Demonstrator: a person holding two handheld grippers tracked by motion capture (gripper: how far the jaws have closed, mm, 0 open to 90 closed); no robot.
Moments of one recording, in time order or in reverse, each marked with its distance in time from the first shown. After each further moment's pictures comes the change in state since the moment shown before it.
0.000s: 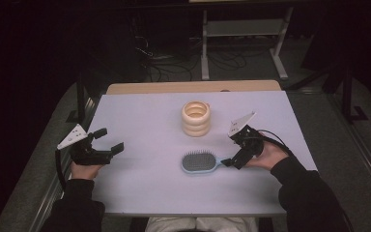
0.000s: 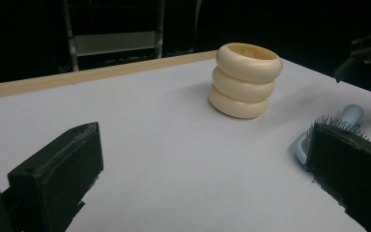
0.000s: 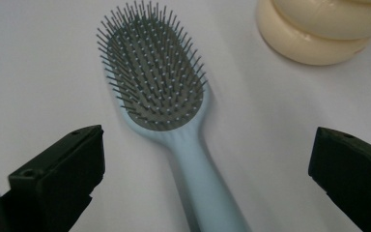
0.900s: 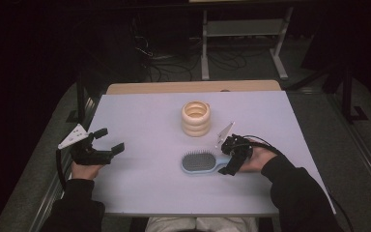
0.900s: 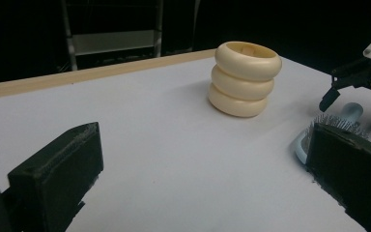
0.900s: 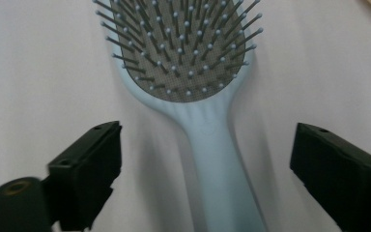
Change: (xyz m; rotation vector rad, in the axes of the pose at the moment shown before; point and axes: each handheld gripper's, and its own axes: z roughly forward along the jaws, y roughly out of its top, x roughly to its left) left arm 0.000 0.000 0.001 0.009 -0.004 0.006; right arm 0.003 0.001 0.044 0.221 0.055 -0.125
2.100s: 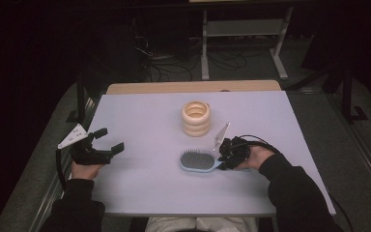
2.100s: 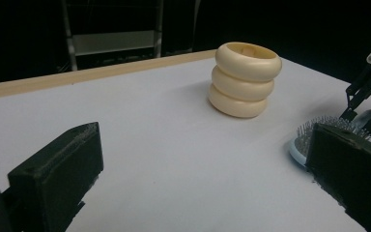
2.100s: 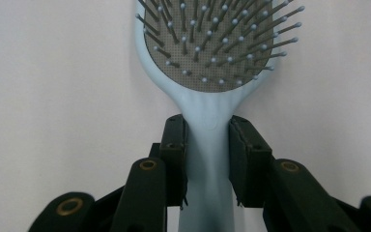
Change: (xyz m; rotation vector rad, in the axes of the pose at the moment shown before) left arm 0.001 0.000 0.000 -0.006 0.000 -0.005; right arm 0.004 0.008 -0.001 0.040 0.059 -0.067
